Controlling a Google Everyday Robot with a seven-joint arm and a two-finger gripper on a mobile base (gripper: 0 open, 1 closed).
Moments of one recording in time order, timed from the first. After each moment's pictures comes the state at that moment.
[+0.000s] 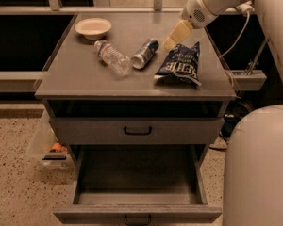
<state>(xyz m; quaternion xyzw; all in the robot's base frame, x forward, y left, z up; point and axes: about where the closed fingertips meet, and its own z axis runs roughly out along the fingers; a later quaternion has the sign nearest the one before) 0.735 -0.112 0.934 -0.52 0.77 0.14 0.34</state>
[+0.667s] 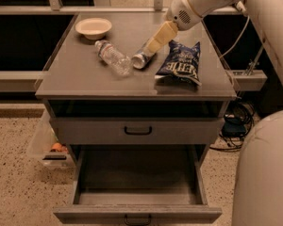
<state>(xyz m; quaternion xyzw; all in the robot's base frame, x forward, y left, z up) 0.710 -0.063 0.942 -0.54 0.75 0.17 0.34</state>
